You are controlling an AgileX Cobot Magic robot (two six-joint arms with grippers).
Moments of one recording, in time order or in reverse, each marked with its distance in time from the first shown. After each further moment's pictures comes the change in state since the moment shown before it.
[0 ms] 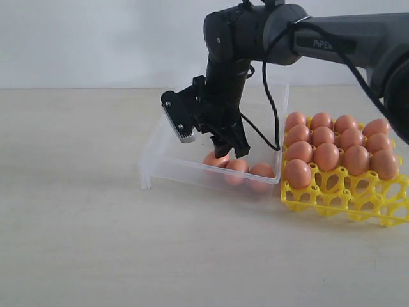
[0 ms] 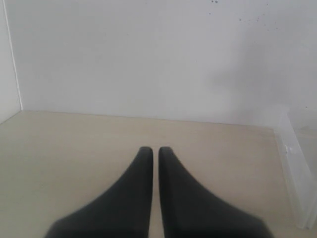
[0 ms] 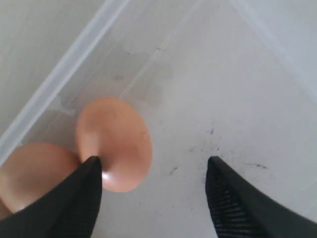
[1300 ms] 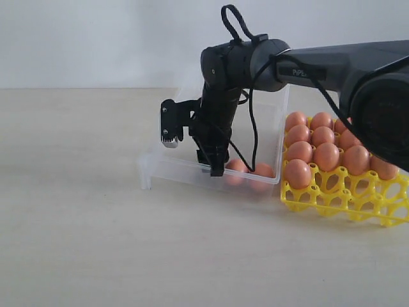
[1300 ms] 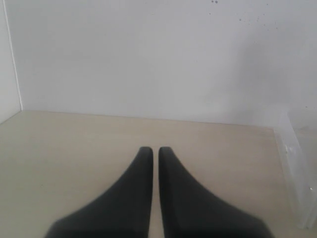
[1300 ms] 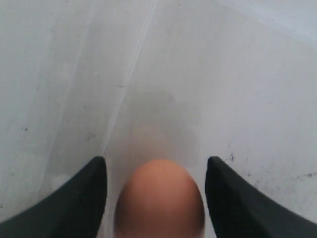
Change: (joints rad) left arm 0.000 0.000 0.000 0.000 0.000 0.000; right arm 0.000 0.104 0.000 0.046 -0.111 0.343
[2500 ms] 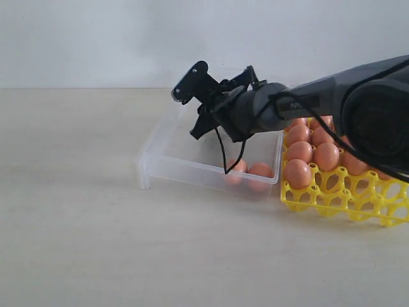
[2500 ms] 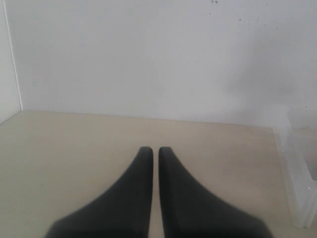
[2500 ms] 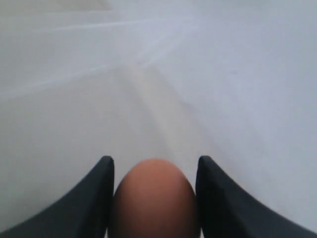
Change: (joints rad) left arm 0.000 0.000 0.000 0.000 0.000 0.000; right arm 0.011 0.021 0.246 1.166 -1.367 -0.622
